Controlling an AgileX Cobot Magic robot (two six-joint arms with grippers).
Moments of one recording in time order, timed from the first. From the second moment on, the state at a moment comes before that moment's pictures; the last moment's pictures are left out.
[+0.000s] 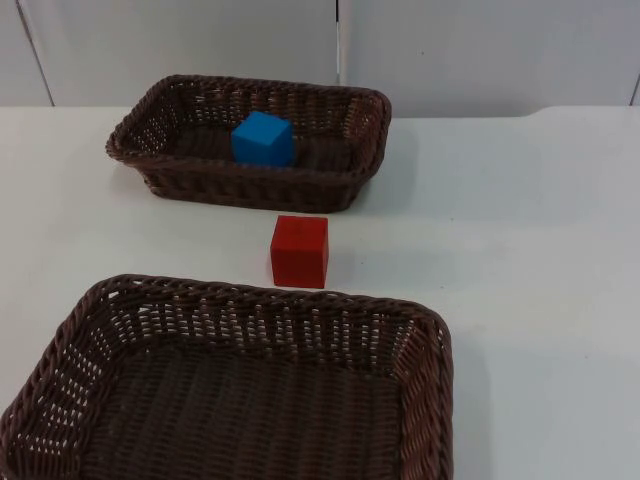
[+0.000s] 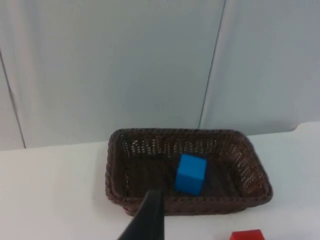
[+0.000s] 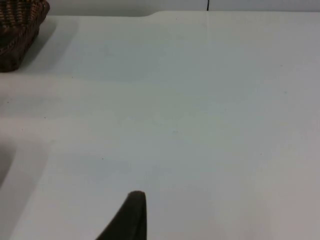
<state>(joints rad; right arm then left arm) 0.09 0.00 -0.52 -0.07 1.09 0.03 -0.08 0.73 -0.70 -0.58 0.38 0.48</state>
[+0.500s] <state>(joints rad) 0.09 0.00 -0.52 -0.07 1.09 0.03 -0.08 0.44 -0.69 -0.24 0.63 0.18</state>
